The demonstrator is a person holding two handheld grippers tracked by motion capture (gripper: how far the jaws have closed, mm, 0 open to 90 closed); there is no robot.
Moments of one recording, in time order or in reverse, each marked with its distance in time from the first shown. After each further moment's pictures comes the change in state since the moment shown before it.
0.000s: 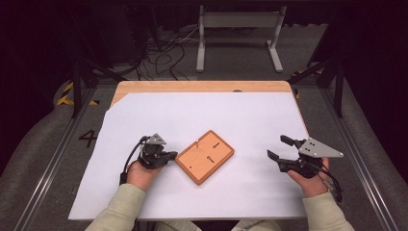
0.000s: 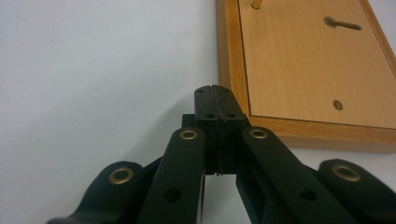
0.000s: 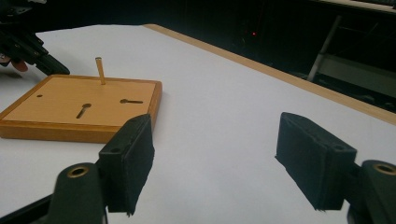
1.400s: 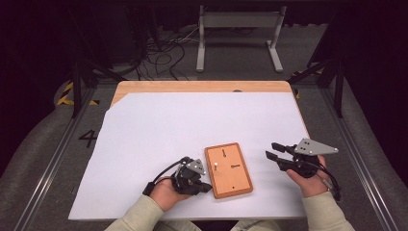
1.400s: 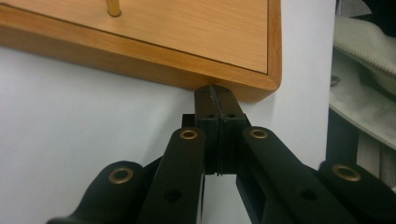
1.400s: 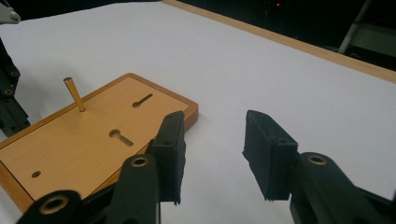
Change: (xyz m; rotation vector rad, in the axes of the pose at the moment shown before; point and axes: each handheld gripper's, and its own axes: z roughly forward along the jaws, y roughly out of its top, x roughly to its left) left arm -0.113 0.013 0.037 0.208 -0.337 0.305; right arm 0.003 0.001 0.005 0.106 0.086 0.042
